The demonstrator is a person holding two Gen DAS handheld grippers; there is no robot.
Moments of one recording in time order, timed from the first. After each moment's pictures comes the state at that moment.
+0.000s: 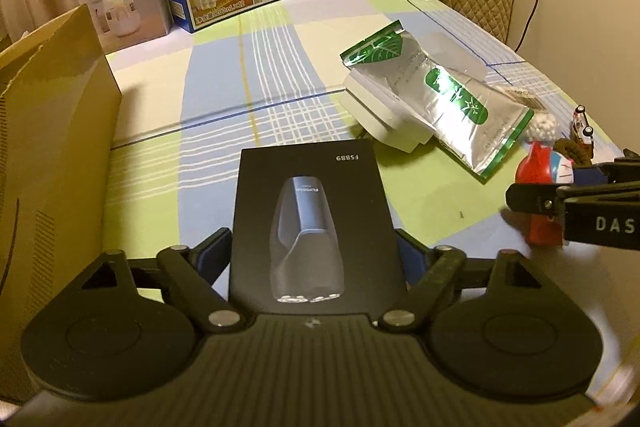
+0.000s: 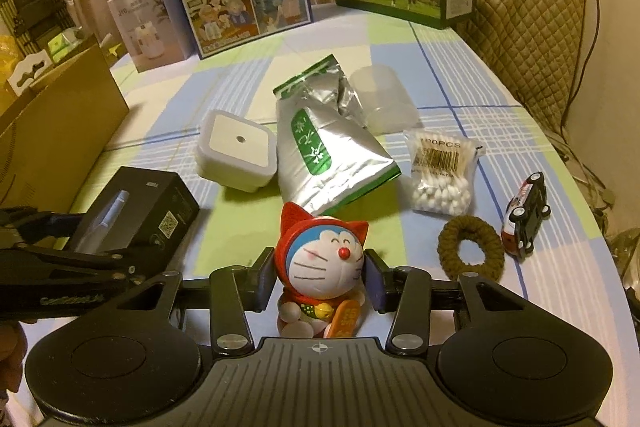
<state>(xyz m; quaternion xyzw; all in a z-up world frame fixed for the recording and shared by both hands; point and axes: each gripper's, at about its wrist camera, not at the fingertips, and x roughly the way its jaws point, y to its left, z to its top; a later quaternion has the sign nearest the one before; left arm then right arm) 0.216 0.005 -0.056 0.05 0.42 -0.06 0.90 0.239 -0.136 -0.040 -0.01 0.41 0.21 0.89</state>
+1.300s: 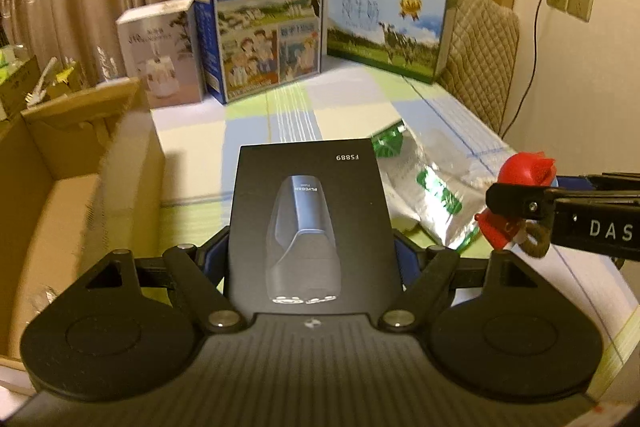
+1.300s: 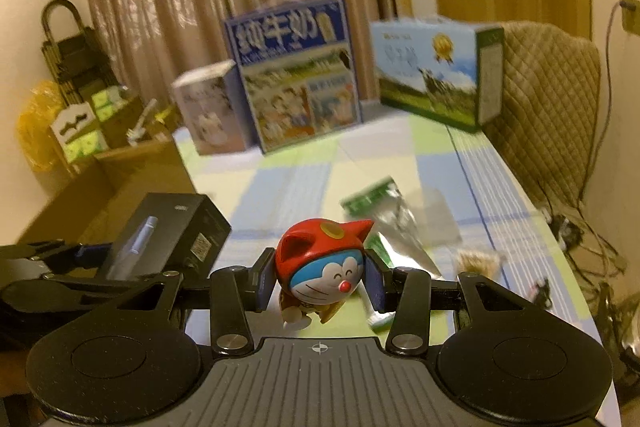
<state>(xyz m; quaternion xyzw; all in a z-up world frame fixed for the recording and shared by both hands) 0.182 0.024 0.029 0.02 0.34 -0.04 0.94 0.202 -0.106 0.059 0.02 0.31 0.26 0.92</state>
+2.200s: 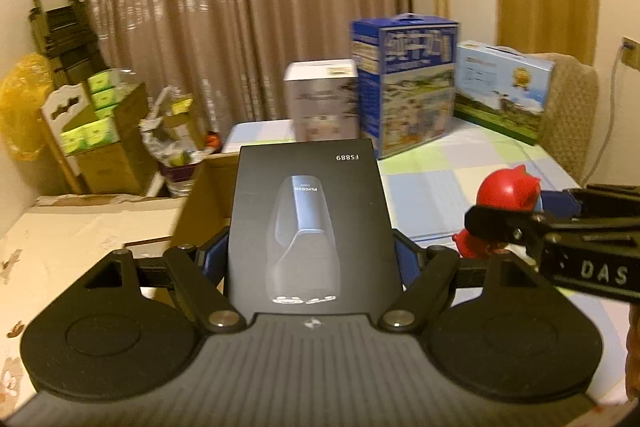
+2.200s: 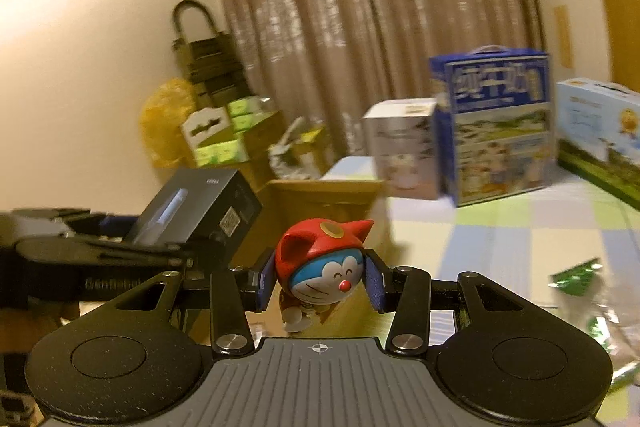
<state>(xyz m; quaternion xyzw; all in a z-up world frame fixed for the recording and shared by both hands) 0.119 0.179 0.125 0.03 0.29 0.09 0.95 0.154 0.062 0.100 0.01 0.25 0.44 0.86</state>
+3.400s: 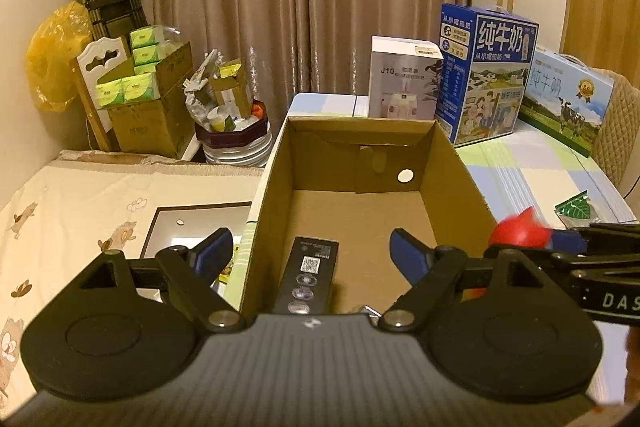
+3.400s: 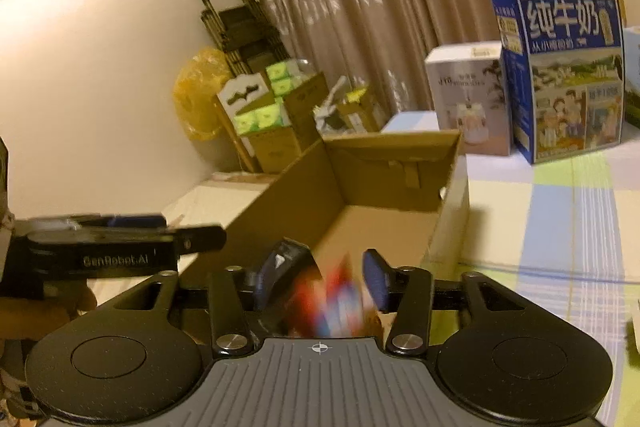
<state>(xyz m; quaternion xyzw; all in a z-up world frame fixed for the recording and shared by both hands) 0.120 0.278 0.094 -0.03 0.31 0.13 0.94 0.176 0.126 0.057 0.03 0.30 0.49 0.82</state>
